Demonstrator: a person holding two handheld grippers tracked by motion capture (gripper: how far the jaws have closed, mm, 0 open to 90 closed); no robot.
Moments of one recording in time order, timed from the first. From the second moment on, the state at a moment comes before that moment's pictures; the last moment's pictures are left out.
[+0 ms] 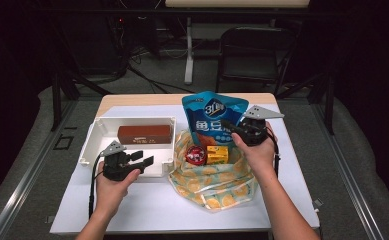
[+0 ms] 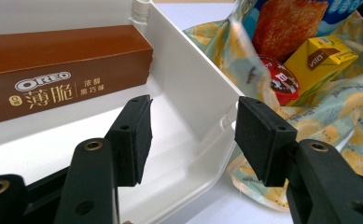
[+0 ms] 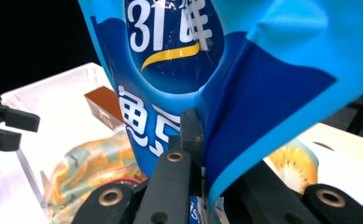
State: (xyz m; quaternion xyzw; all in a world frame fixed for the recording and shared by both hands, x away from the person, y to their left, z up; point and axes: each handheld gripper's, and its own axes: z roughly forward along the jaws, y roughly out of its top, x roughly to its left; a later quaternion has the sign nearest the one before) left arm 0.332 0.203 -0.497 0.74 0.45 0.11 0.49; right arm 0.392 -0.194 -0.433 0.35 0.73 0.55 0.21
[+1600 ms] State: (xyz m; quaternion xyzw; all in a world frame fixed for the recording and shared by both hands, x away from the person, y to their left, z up) left arm 0.362 0.160 -0.422 0.72 0.35 0.18 0.58; right arm 0.378 -0.130 -0.383 0.32 0.71 0.60 0.18
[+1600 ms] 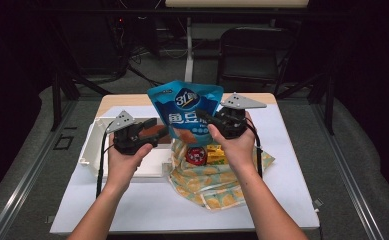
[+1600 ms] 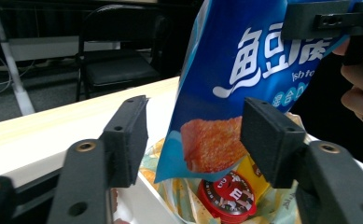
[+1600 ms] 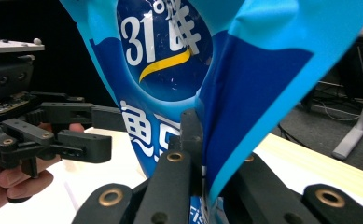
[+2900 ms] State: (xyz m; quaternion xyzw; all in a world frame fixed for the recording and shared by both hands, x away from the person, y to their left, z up) left arm 0.355 0.156 -0.397 0.70 0.35 0.15 0.60; right arm 0.359 -0.093 -0.390 0.29 0.73 0.60 0.17
